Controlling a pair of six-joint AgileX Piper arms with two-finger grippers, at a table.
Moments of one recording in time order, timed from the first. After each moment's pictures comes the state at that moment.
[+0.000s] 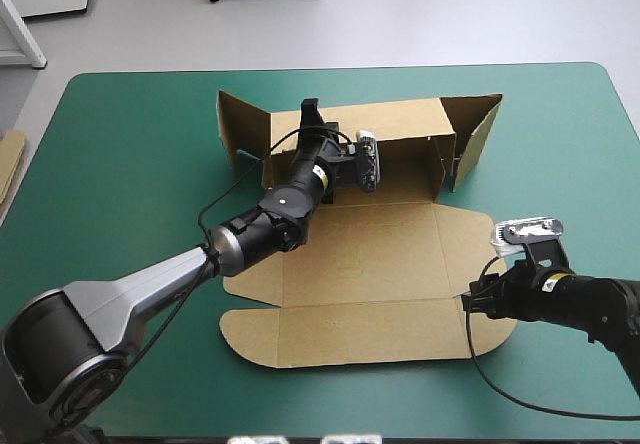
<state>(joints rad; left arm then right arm) -0.81 1.76 -1.32 1.51 0.45 -0.35 0.14 0.93 -0.69 0.30 0.81 -0.21</state>
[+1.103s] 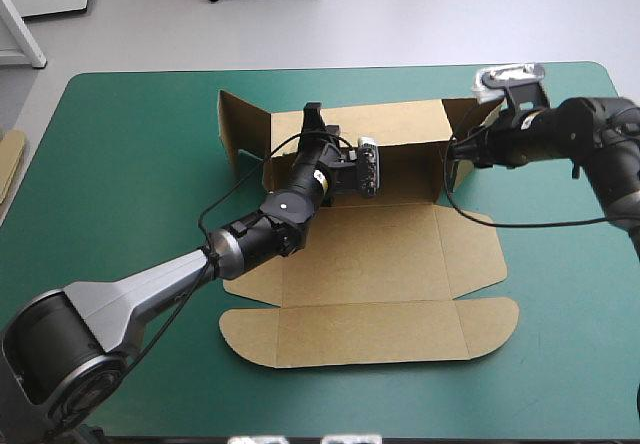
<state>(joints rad) -0.81 1.76 -1.30 1.55 0.45 -0.35 0.14 1.46 -1.54 0.17 0.98 -0.15</state>
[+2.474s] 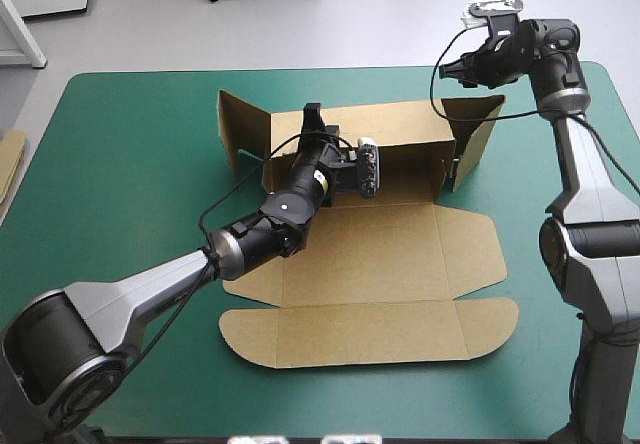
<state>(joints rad) -0.81 1.76 -1.30 1.55 0.47 -0.36 0.07 2.17 -2.36 0.10 1.07 -0.08</state>
